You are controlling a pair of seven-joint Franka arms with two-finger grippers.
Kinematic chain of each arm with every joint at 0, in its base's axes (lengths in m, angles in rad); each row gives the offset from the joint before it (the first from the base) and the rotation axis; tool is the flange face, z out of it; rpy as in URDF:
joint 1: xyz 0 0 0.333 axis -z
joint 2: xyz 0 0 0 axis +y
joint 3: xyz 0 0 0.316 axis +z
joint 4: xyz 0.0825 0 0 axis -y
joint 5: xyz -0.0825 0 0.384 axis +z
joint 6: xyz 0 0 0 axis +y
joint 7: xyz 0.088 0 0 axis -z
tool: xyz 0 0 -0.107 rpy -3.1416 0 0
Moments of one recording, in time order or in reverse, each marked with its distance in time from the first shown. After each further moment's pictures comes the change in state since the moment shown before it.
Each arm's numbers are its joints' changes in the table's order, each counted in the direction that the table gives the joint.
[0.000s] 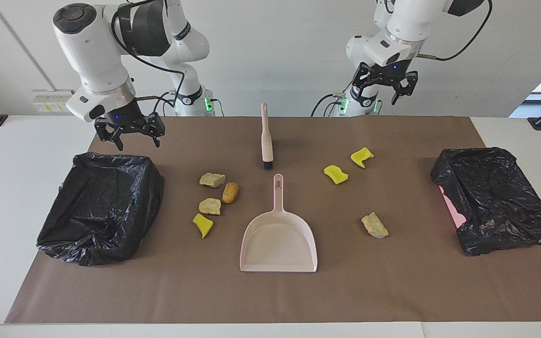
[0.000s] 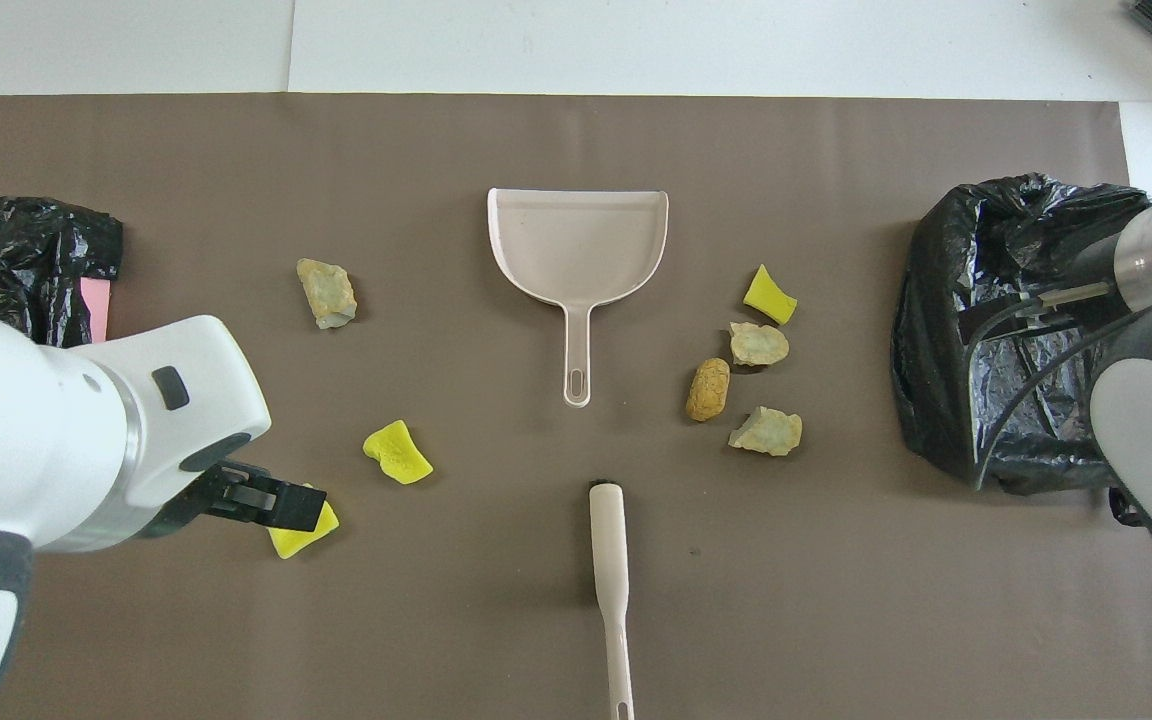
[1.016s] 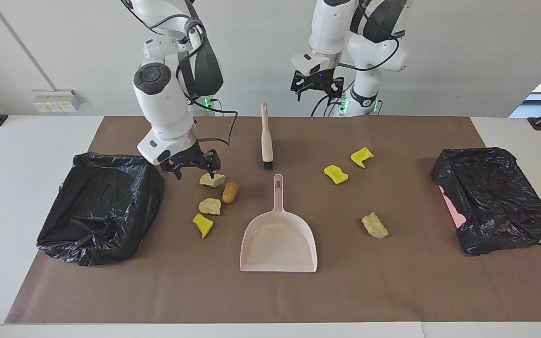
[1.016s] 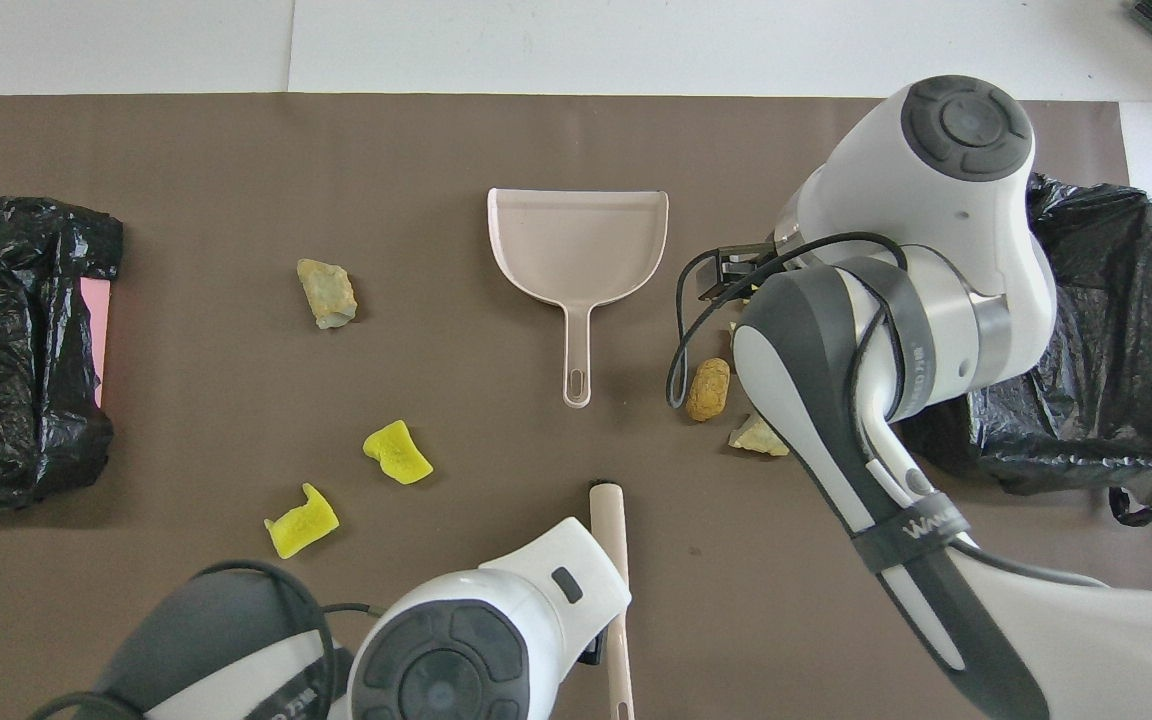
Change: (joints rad) left arm 0.456 -0.004 -0.005 -0.313 -0.072 -0.352 -0.540; right arm -0.243 0.336 0.006 0.187 0.111 -0.137 0.348
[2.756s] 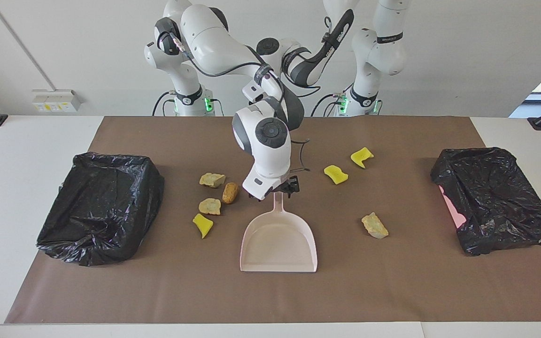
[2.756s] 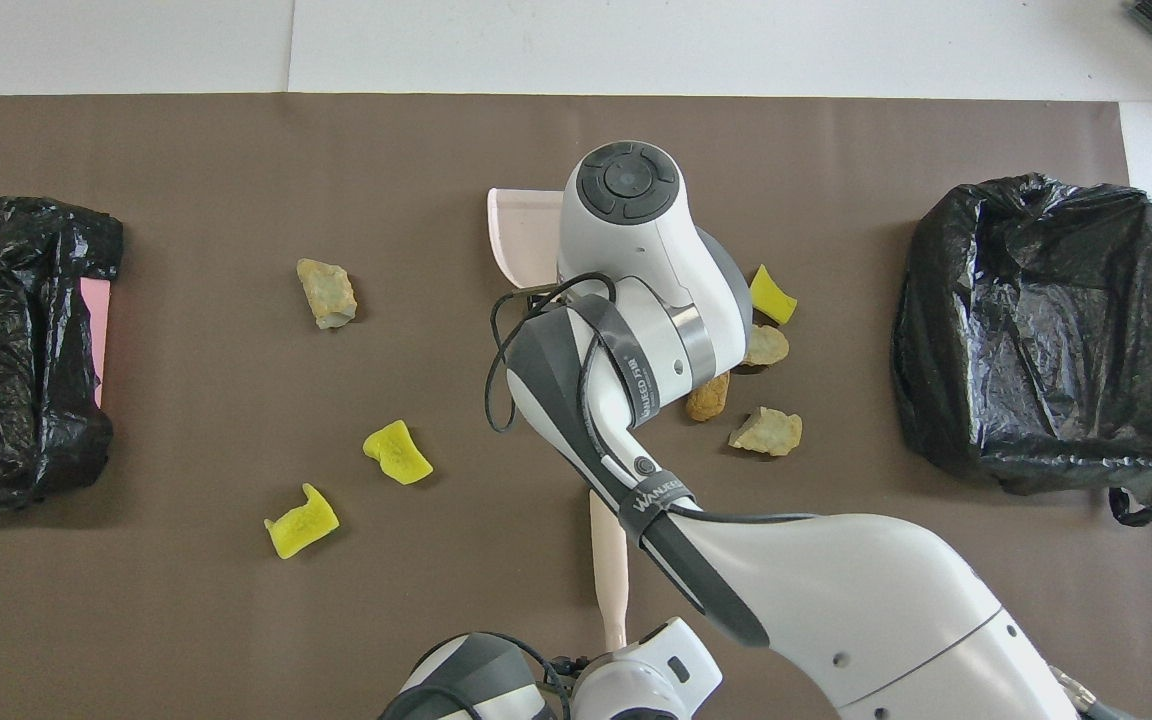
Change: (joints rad) left arm 0.257 0.216 0.002 -0.216 -0.001 -0.443 -0.204; right arm -0.153 0.295 0.056 0.224 0.028 -0.007 0.117
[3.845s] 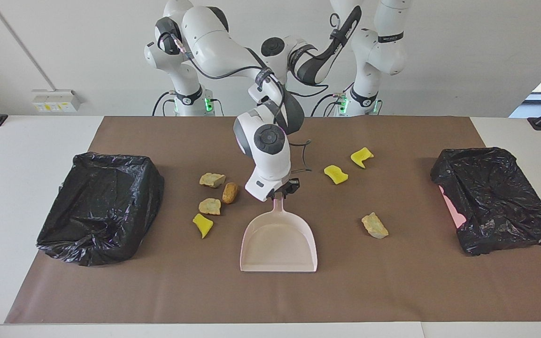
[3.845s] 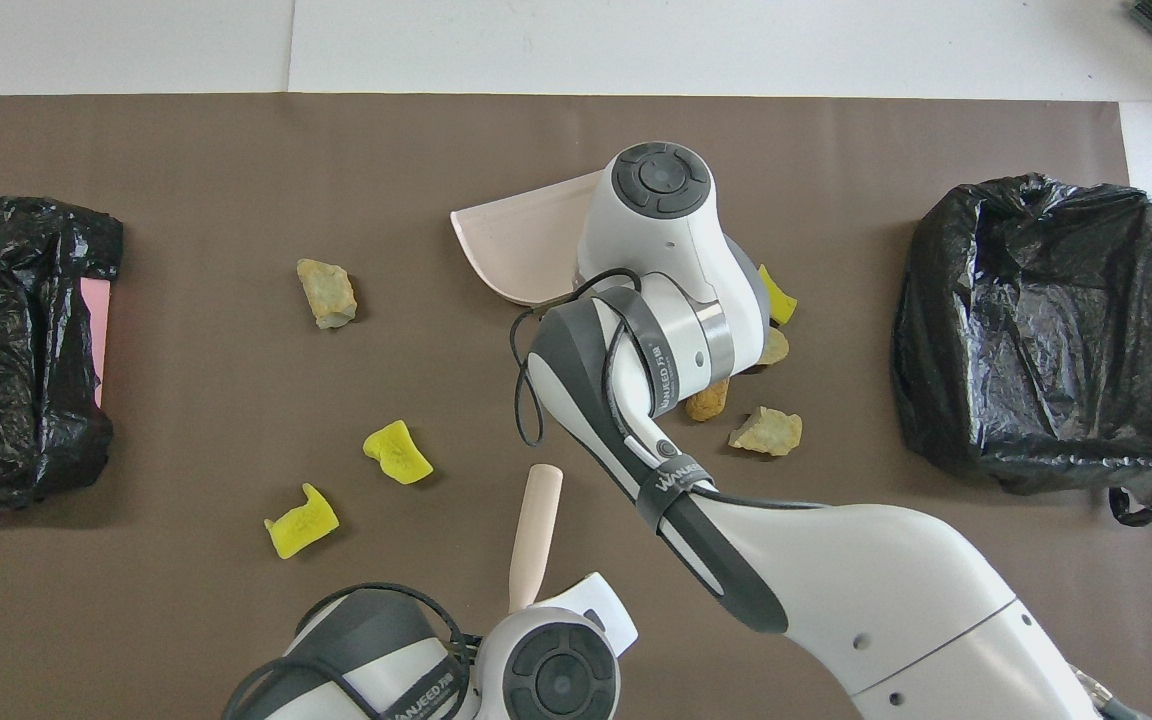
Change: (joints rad) left arm -0.149 -0.149 0.043 0.007 0.056 0.357 0.188; right arm 0.038 -0.022 0.002 -0.043 0.077 -0.021 -0.318
